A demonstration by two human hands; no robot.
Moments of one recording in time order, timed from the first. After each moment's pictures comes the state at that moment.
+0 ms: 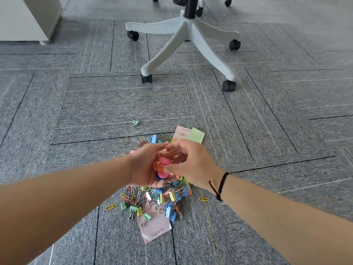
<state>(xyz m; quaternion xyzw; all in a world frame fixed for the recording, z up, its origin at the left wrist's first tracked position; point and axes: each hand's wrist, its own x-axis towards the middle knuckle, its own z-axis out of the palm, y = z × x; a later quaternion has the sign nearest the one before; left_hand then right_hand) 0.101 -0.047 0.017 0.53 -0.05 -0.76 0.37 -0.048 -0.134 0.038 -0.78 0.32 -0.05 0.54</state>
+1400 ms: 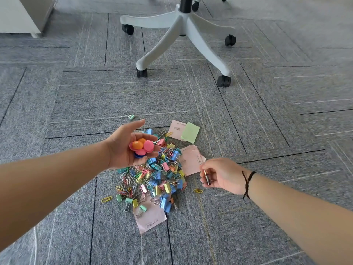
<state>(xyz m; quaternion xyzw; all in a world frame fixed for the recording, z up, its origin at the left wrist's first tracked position) 0.138 -0.035 0.024 0.56 -0.01 -0.68 0.47 -0.122 -0.182 -0.008 -0.47 0.51 0.08 0.72</state>
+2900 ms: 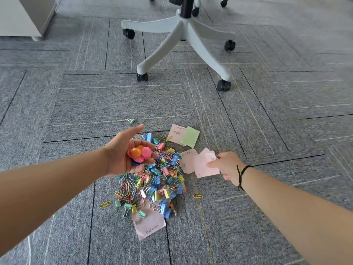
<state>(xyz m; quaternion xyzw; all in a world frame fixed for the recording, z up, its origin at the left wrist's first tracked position) 0.138 -0.031 0.022 0.59 -0.03 -0.67 0.46 -0.117 -0.221 -0.031 -0.60 0.60 0.03 0.53</state>
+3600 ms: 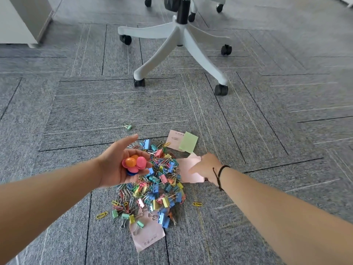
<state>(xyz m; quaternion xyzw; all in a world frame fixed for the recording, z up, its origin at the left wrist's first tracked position) 0.145 -0.028 0.013 0.60 -0.02 -0.66 0.45 -0.063 -0.213 -0.048 -0.70 0.56 0.15 0.42</state>
